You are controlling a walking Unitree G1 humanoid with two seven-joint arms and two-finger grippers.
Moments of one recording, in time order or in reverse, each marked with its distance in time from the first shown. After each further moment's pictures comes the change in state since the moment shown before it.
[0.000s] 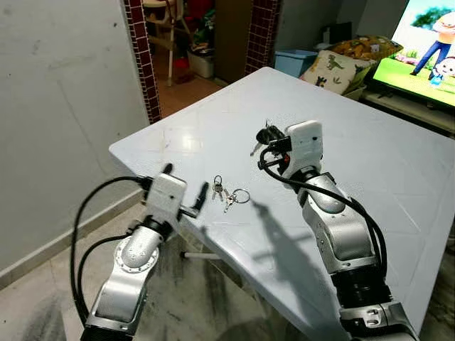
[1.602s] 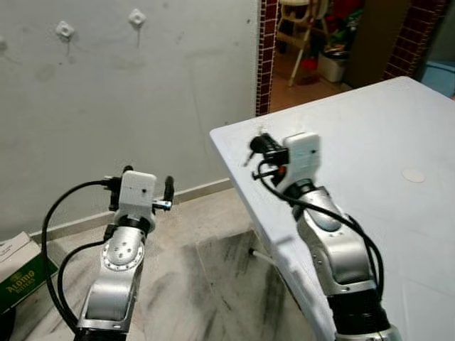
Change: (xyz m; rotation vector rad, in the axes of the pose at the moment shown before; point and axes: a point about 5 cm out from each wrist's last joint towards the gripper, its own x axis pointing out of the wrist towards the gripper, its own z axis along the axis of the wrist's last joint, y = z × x) left arm -0.002 0.018 -0.007 -0.018 0.092 0.159; right arm -0.014 0.021 0.001 0.088 -0.010 0.002
